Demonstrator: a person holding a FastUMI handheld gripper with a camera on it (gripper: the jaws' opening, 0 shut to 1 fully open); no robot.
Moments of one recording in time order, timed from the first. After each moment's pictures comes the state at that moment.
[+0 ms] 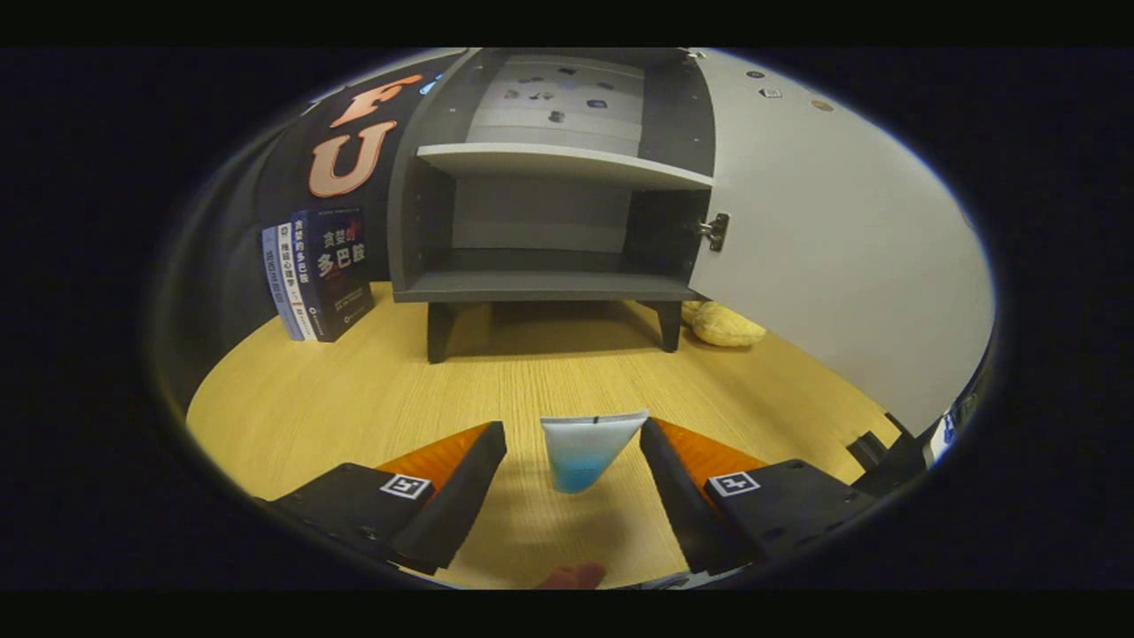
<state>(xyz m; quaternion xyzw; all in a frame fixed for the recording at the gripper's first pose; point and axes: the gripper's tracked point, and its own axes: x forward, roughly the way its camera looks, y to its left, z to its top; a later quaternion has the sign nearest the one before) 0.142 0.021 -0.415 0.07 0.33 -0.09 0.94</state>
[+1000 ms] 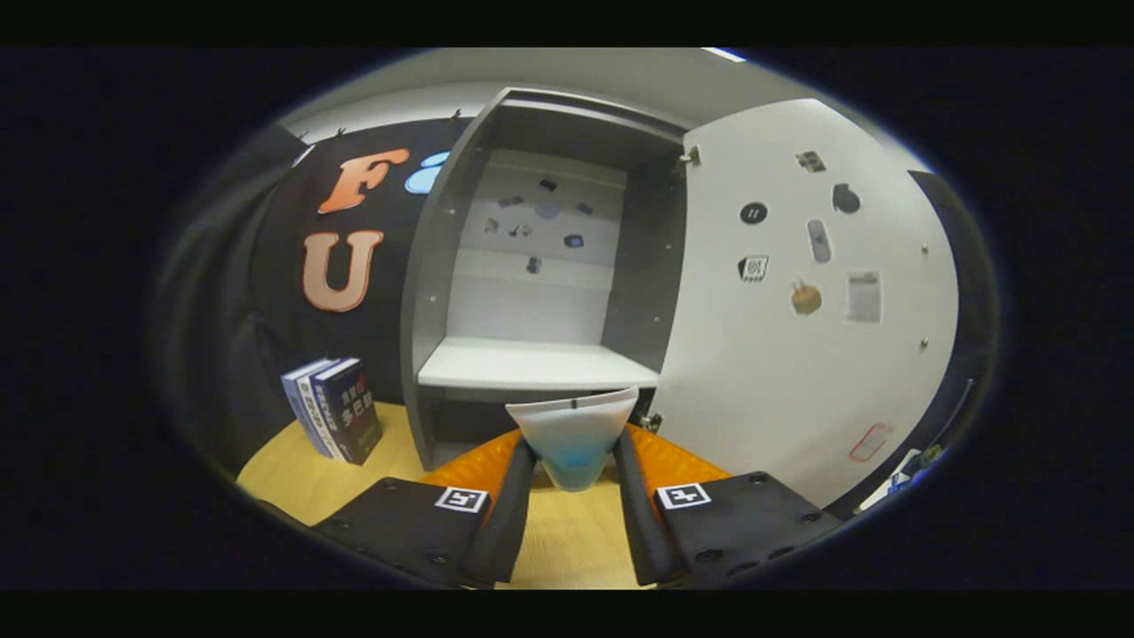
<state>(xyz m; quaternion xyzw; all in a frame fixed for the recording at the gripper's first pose) 0.191 -0.037 -0.075 0.03 0.12 -0.13 0.98</state>
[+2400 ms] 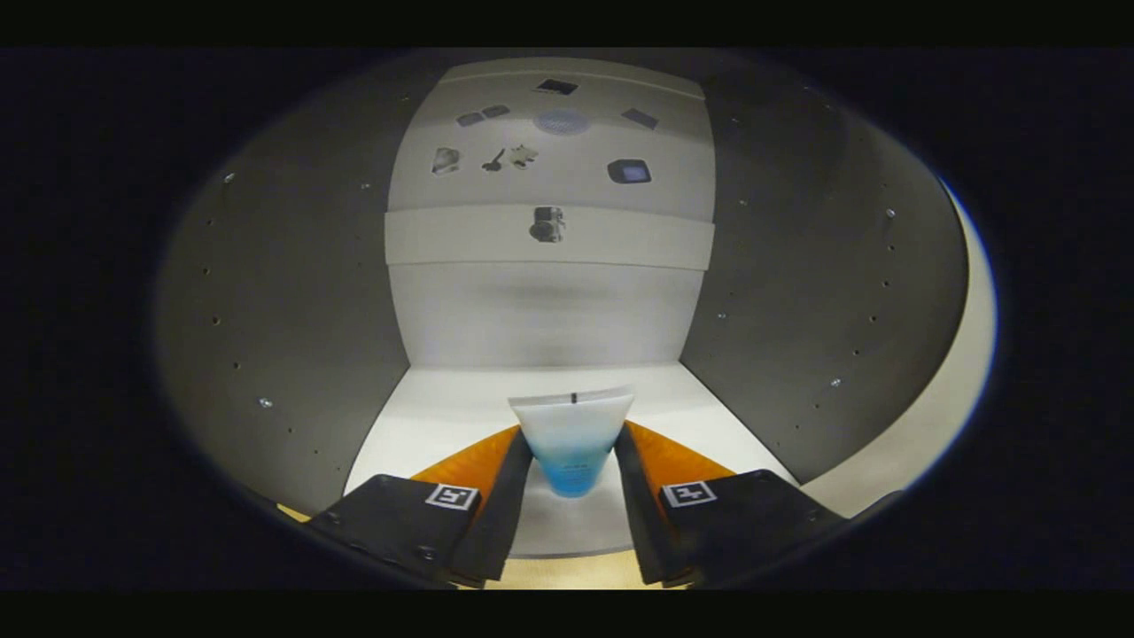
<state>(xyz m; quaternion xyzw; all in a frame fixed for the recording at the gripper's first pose) 0.487 -0.069 -0.123 0.08 0.26 -0.04 0.96</state>
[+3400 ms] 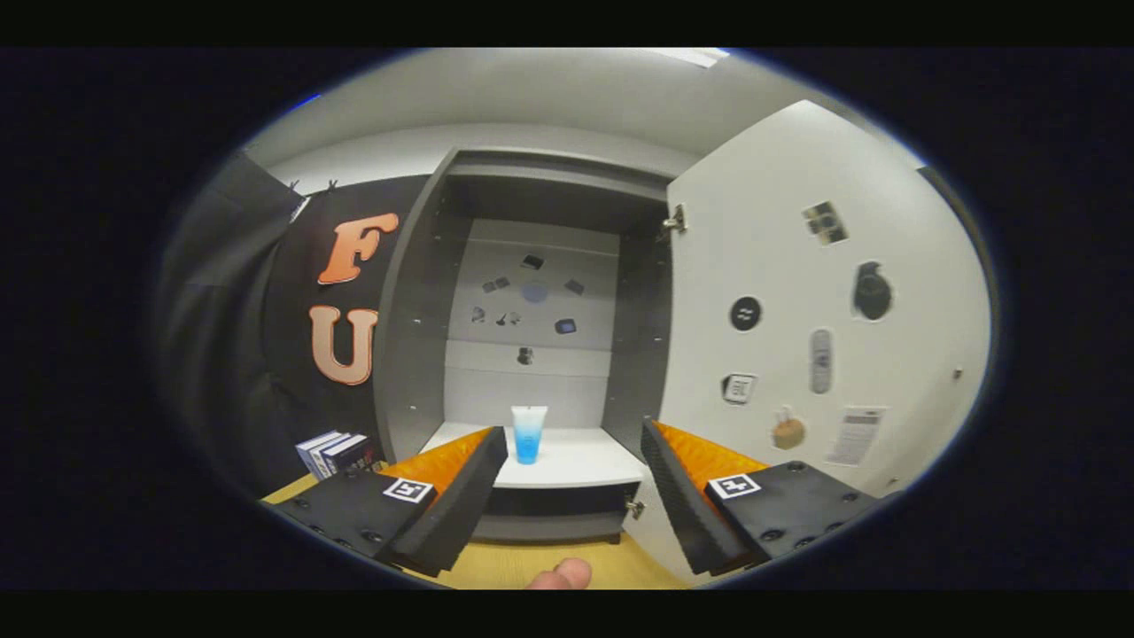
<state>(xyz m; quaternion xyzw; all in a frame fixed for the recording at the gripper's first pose) 0.177 -0.120 0.020 0.05 0.02 -0.09 0.99</state>
